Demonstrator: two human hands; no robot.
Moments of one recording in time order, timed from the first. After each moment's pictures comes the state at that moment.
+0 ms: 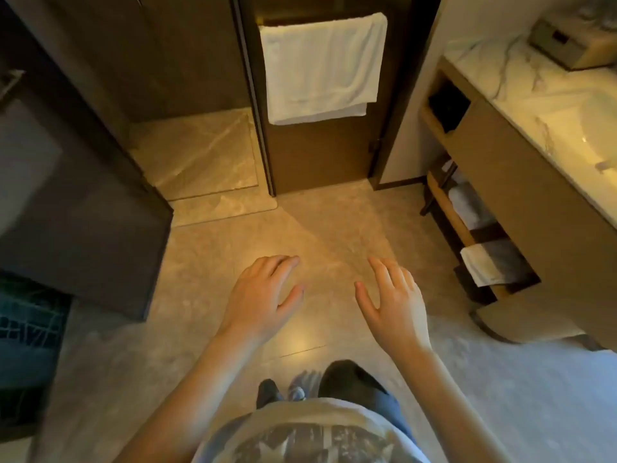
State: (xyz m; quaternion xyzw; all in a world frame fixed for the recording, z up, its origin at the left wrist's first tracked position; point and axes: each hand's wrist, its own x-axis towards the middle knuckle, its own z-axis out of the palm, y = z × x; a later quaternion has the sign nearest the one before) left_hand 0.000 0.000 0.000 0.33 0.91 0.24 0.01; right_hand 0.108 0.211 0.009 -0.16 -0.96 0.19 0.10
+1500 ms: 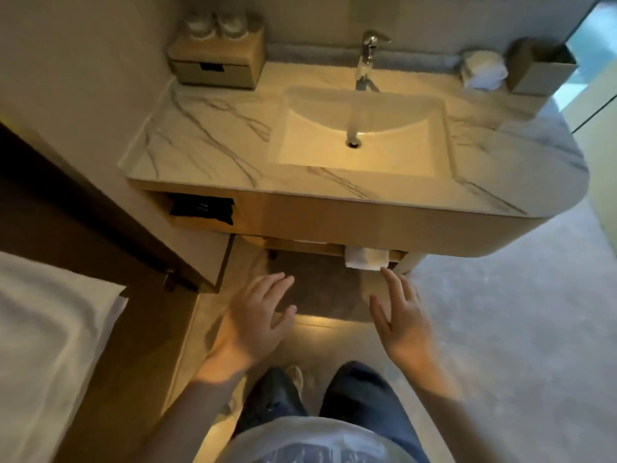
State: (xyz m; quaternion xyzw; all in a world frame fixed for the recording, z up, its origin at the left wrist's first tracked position) left_hand -0.439 0.572 -0.014 0.77 0.59 0.17 0.17; right_hand -0.175 0.558 -0.031 -0.68 -0.67 0.17 0.23
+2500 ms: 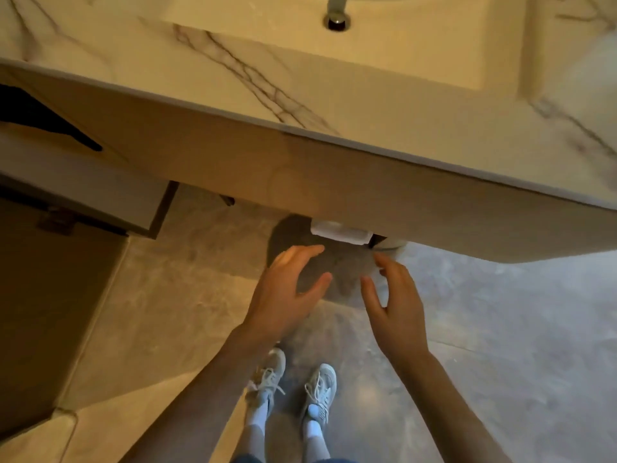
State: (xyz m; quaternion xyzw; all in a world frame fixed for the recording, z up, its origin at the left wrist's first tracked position) left_hand -0.203 0.713 -0.284 0.63 0.63 0.25 0.38; right_hand -0.007 0.702 -0.300 -0.68 -0.63 0.28 0.24
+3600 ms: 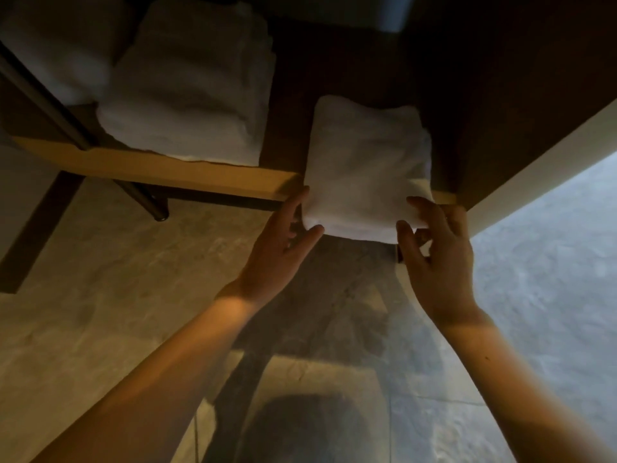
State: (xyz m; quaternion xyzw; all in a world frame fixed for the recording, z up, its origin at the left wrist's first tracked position) left_hand -0.210 0.854 -0.710 0.64 0.53 0.35 0.43; right_hand 0.017 0.823 -0.681 -0.68 -0.64 0.09 0.35
